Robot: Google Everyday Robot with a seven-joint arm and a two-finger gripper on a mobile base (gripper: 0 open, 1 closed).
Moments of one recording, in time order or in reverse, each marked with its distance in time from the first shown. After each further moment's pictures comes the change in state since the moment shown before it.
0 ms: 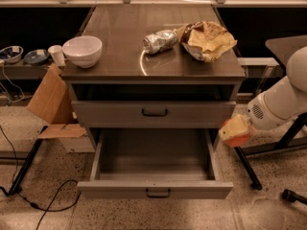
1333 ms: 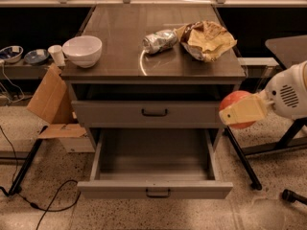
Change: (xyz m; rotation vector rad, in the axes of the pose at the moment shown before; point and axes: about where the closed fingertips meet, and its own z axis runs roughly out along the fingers) arm -0.007 0.096 -0.137 0.003 -0.281 -0.182
